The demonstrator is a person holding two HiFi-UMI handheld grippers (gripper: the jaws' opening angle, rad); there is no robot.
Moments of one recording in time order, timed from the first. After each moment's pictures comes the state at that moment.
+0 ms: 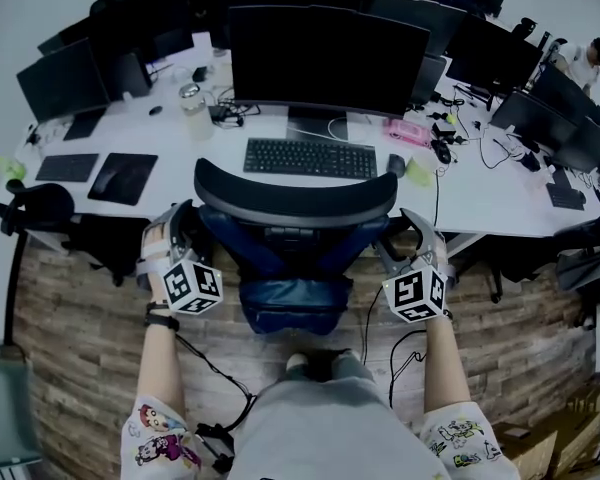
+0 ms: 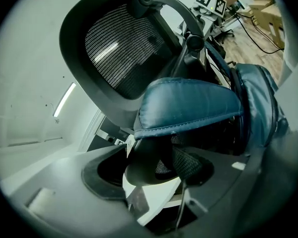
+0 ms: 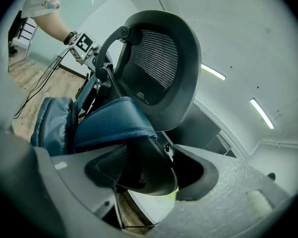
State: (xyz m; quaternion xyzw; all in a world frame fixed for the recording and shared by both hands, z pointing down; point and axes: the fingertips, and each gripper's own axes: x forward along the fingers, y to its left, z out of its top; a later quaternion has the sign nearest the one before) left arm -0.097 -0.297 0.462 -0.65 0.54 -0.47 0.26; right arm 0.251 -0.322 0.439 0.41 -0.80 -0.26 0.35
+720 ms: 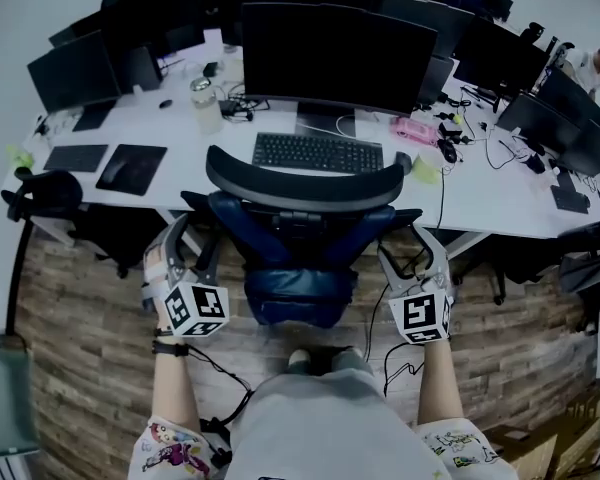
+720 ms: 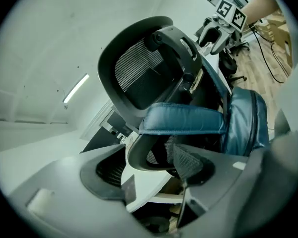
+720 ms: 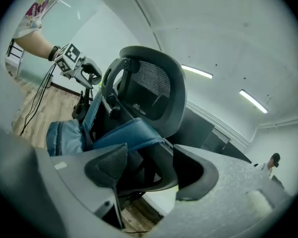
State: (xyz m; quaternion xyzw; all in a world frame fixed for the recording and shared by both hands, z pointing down) left arm -0.089 -0.232 0.442 -0.66 0.59 -0.41 0.20; right arm 0.250 -0.268 0.424 0.43 -0.83 -0.22 0.27
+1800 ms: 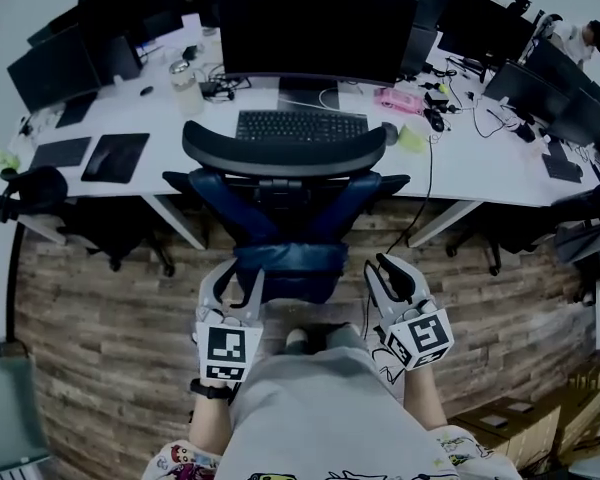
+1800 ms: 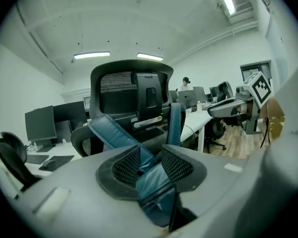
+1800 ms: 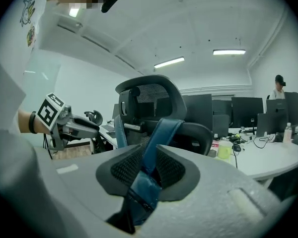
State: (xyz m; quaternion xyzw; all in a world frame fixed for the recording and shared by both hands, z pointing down) left arm 0.039 -0.146 0.459 -0.81 0.57 -0.17 -0.02; right arm 0.244 -0.168 0.442 0.42 -0.90 0.03 0.09
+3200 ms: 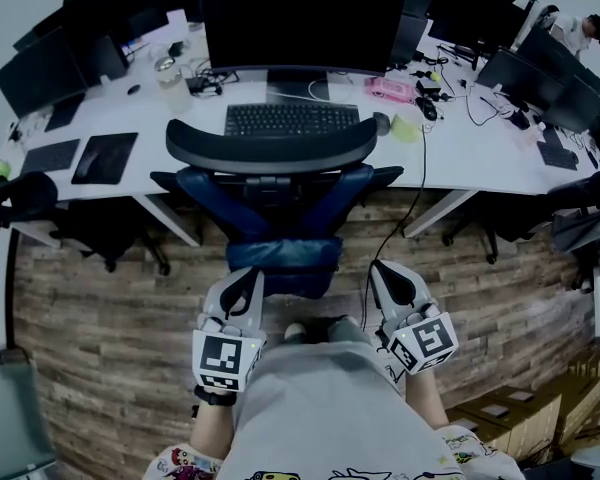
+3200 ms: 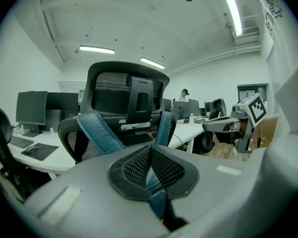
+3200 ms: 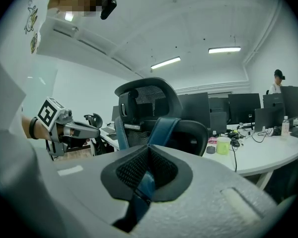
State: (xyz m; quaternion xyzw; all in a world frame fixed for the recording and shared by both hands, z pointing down) left arm 0.066 -0.136 0.454 -0.84 0.53 -0.10 -0.06; right arm 0.257 -0.155 0.445 0.43 -0.90 0.05 0.08
